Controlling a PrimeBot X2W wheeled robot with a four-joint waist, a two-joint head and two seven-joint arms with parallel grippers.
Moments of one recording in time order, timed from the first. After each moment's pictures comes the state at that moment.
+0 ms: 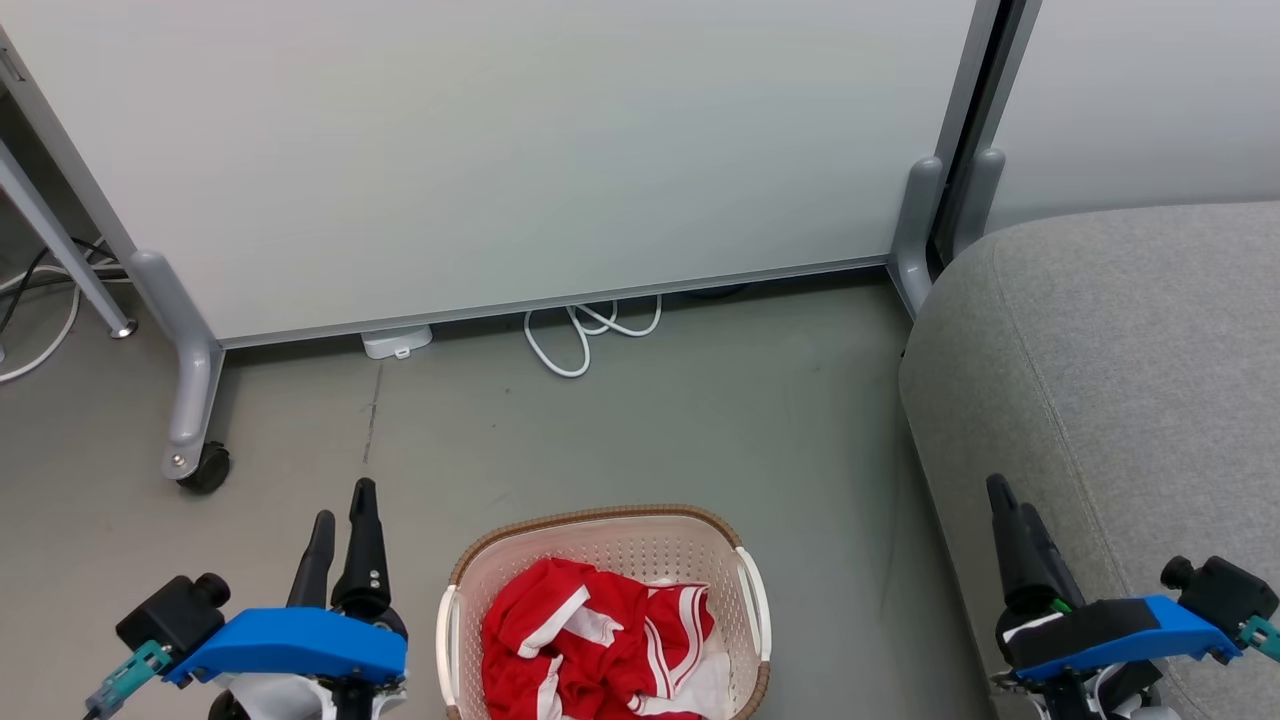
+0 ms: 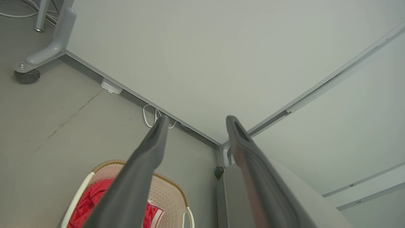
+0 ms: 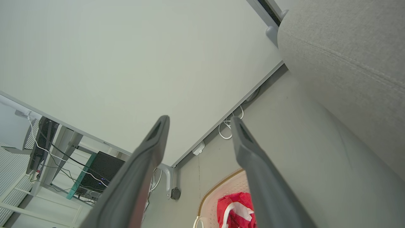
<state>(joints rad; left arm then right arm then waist) -0.07 0.05 -0.03 0.29 -0.88 -0.09 -0.06 -0.10 -0.04 -0.02 0.32 0.93 0.13 -0.06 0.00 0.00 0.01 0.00</state>
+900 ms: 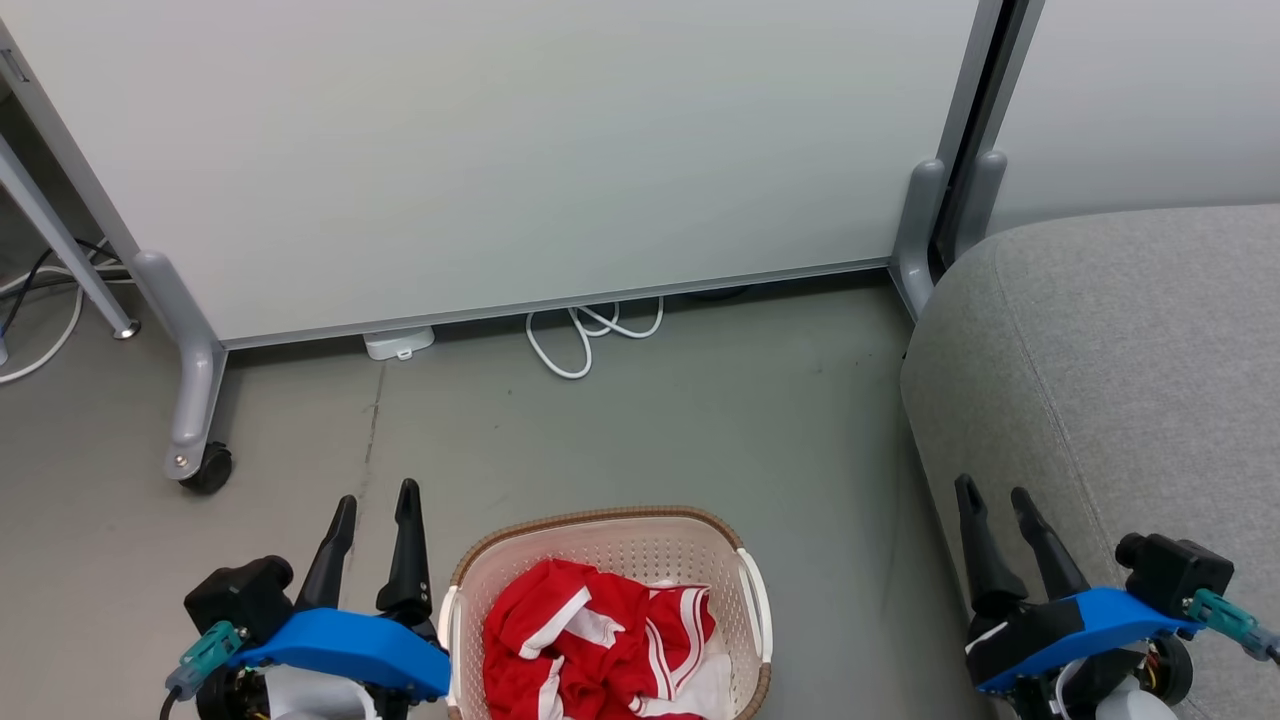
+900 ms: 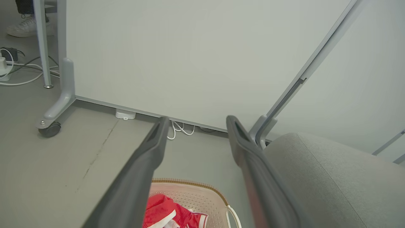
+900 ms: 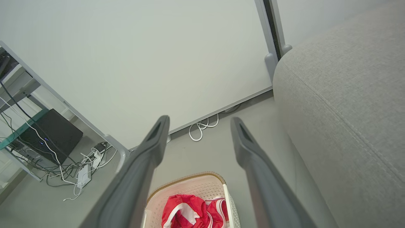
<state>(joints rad) -0.09 0.07 -0.12 0.33 -0.54 -0.08 -0.14 -0.13 -0.04 0.00 0.36 0.52 0.13 -0.13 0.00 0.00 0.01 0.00</state>
